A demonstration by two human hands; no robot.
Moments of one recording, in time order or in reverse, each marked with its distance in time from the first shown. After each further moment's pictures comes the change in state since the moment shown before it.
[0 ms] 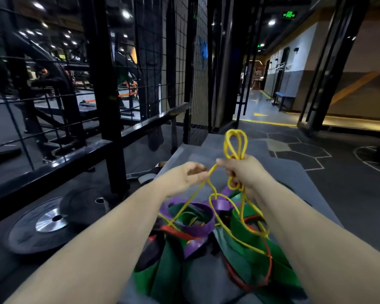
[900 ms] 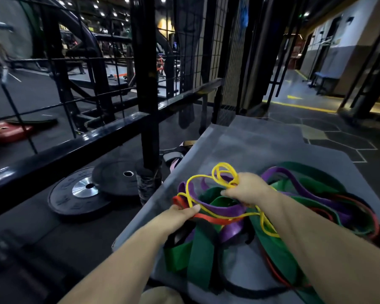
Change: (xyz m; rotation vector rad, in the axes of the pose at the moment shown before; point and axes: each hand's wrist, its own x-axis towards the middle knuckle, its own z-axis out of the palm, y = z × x) left_hand -0.093 -0.140 0.021 -0.360 0.182 -0.680; right_hand 0.025 0.079 0.082 -1.136 -0.313 -0.147
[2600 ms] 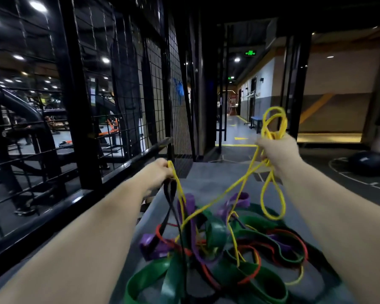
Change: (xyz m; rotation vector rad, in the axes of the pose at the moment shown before) left_hand -0.003 0.265 0.009 0.309 0.090 0.658; right_hand -0.056 0.094 -0.223 1.069 0.940 0.255
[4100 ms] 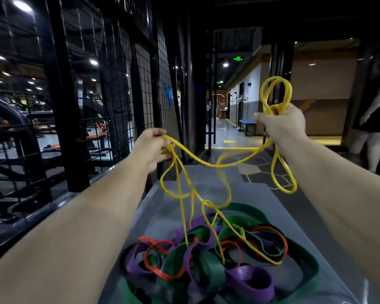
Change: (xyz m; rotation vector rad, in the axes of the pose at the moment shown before) left_hand -0.015 0.082 -0.004 -0.674 0.155 0.066; right_hand -0.013 -0.069 -0.044 -0.207 0.115 -0.255
